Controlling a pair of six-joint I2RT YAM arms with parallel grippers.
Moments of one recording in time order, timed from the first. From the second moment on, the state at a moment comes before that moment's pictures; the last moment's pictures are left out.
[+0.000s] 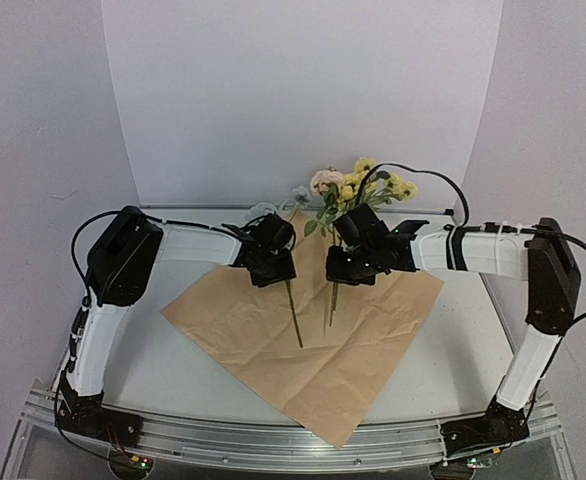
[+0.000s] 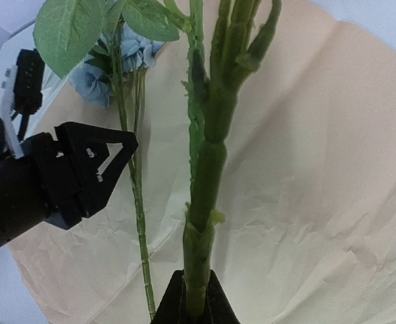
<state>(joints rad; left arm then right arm) -0.79 2.27 1.68 -0.32 -0.14 -0.89 0.80 1.79 1.32 -0.42 0.20 0.73</state>
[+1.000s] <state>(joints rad) -0.52 1.91 1.11 -0.26 -0.03 -0.83 0.80 2.17 1.59 -0.40 0.07 0.68</state>
